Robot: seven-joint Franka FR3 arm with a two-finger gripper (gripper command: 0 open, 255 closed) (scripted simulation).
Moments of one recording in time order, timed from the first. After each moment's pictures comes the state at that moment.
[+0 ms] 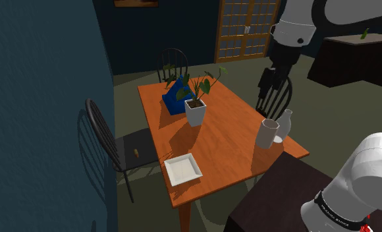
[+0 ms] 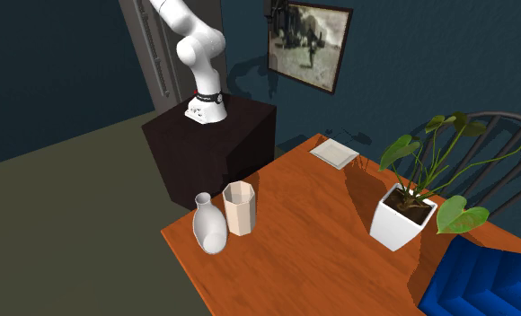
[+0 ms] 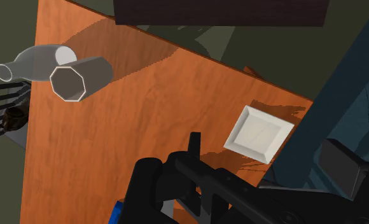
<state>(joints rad) 0.02 -0.78 0.07 -2.38 0.02 1.68 0.07</state>
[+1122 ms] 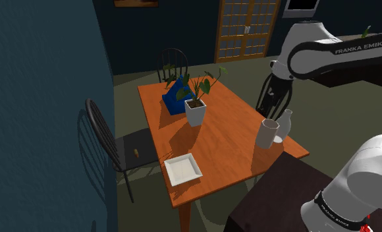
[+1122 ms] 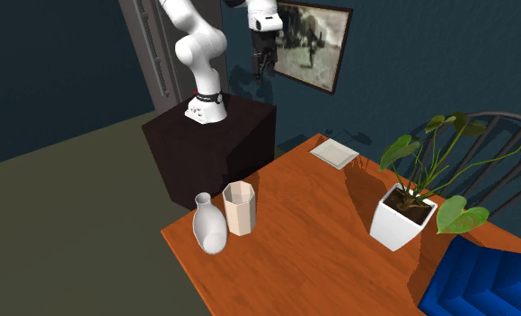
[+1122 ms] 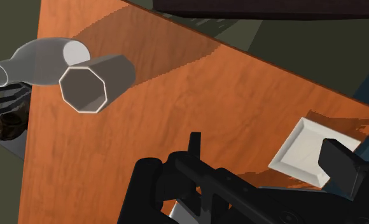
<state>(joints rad) -0.08 -0.65 -0.19 -2.65 -0.12 2.08 -0.19</state>
